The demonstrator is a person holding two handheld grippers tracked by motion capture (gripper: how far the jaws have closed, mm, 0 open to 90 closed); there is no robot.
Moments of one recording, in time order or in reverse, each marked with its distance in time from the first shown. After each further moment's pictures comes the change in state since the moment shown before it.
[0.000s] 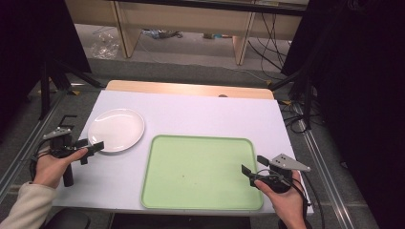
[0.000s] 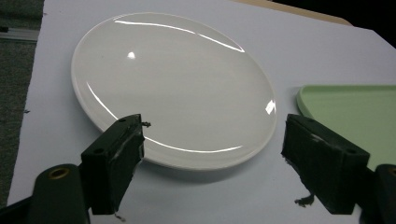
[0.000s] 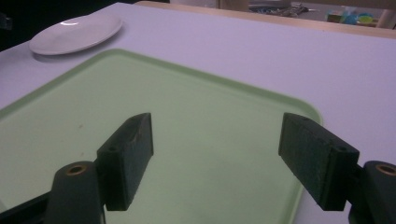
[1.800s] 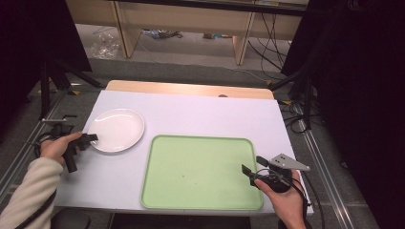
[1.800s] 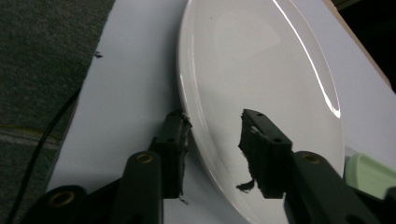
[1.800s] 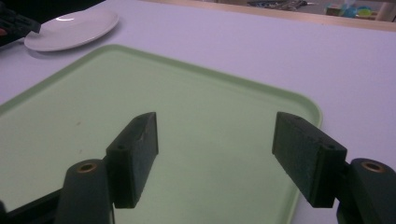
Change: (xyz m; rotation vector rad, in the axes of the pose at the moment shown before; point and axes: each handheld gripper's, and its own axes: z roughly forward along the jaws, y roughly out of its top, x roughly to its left) left arm 0.066 0.017 0.044 0.183 0.071 -0.530; right arm 0.001 0.000 0.003 -0.005 0.004 0.020
